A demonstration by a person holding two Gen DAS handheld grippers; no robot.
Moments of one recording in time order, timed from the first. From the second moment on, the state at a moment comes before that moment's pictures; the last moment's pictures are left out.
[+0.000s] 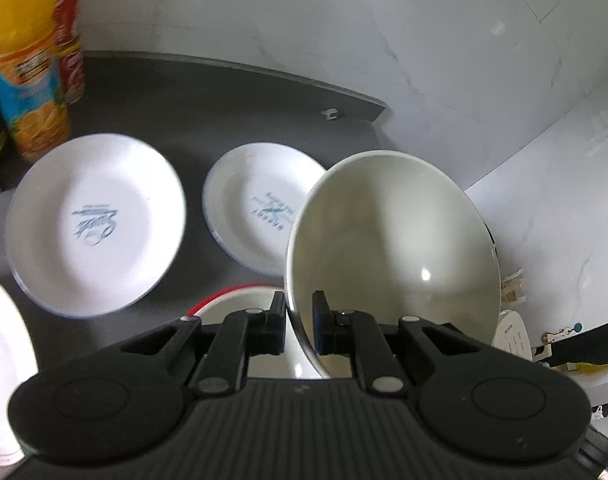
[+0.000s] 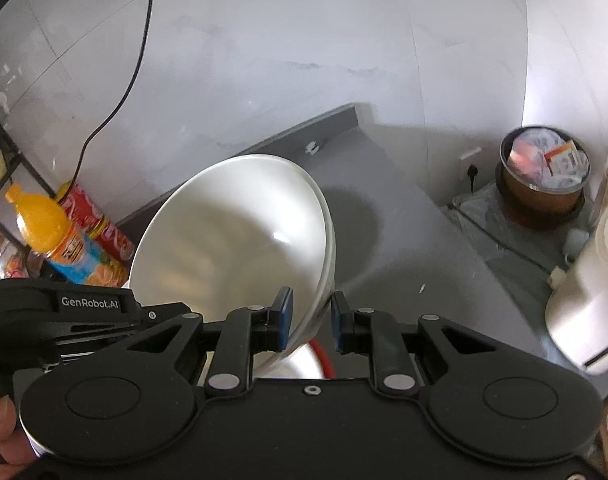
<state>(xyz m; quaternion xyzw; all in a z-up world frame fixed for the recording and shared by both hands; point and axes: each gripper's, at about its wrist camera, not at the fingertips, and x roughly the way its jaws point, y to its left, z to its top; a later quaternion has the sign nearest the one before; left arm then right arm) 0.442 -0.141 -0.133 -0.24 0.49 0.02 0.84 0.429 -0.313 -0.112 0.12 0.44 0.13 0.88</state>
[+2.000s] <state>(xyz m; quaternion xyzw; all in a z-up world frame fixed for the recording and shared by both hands) 0.373 -0.102 -0.169 -0.27 0.51 0.13 0.80 0.436 -0.300 -0.146 0.04 0.51 0.23 0.83</state>
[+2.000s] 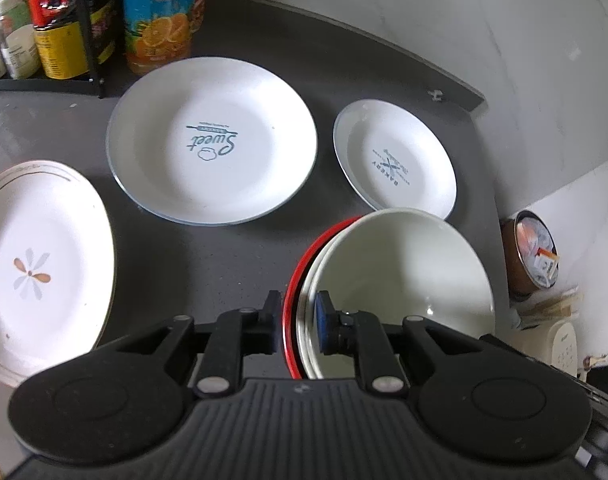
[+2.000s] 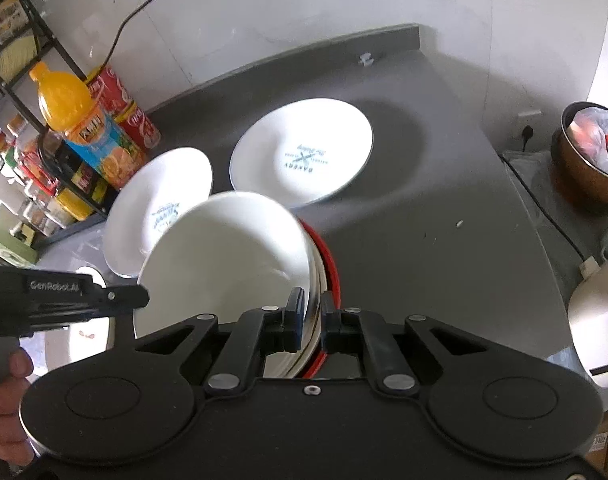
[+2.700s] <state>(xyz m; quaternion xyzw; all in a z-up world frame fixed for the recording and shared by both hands) 0.352 0.007 -0.143 -0.29 0.46 0.22 0.81 0.458 -0.214 -0.113 0.07 0.48 0.29 0.82</state>
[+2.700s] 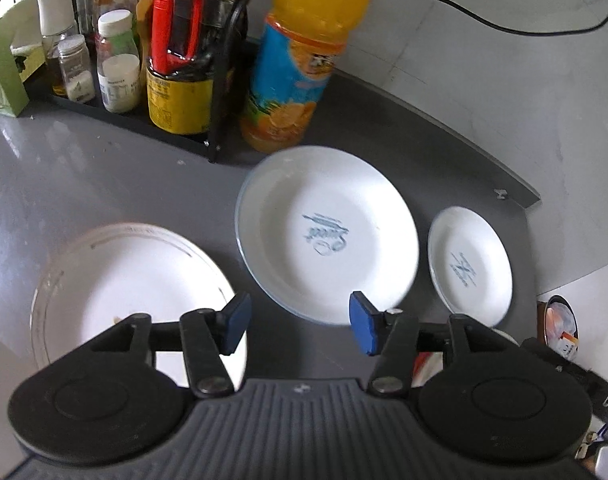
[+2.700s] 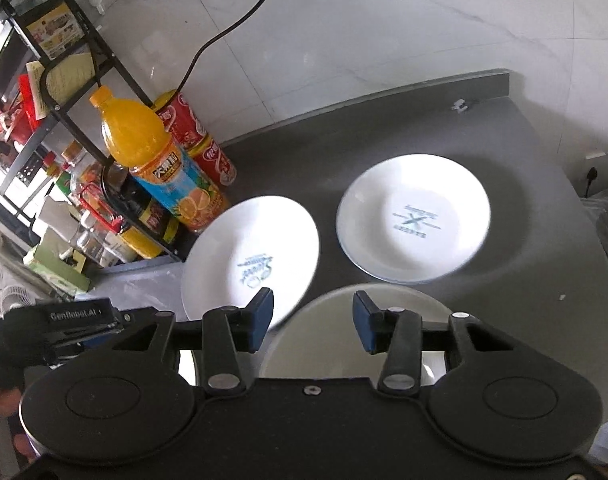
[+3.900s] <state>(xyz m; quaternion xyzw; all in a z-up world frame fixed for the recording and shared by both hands) 0.416 0.117 -0.268 -0.31 0.52 0.16 0.78 0.537 -0.064 -0.227 -0.01 0.63 0.12 0.77</state>
